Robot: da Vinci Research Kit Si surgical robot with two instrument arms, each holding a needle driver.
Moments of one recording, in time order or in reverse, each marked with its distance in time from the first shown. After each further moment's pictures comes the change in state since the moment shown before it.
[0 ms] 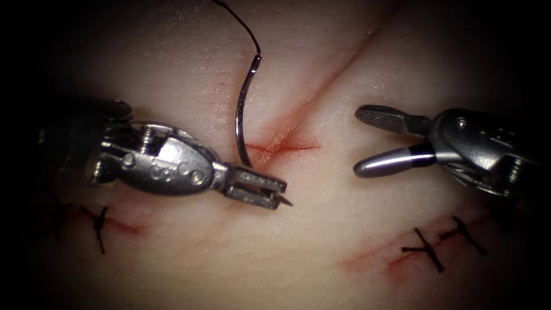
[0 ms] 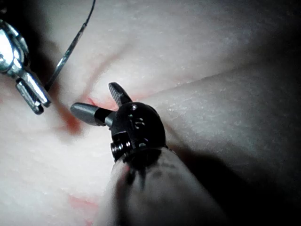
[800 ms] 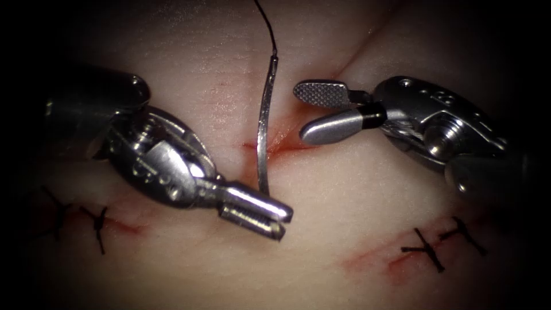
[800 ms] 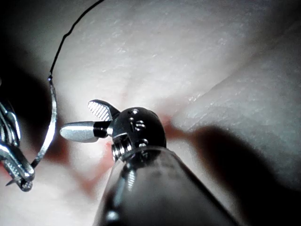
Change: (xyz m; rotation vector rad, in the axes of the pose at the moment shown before) right arm 0.001 0.002 0.006 0.116 0.100 0.187; left arm 0.004 0.000 -0.001 0.021 0.304 0.240
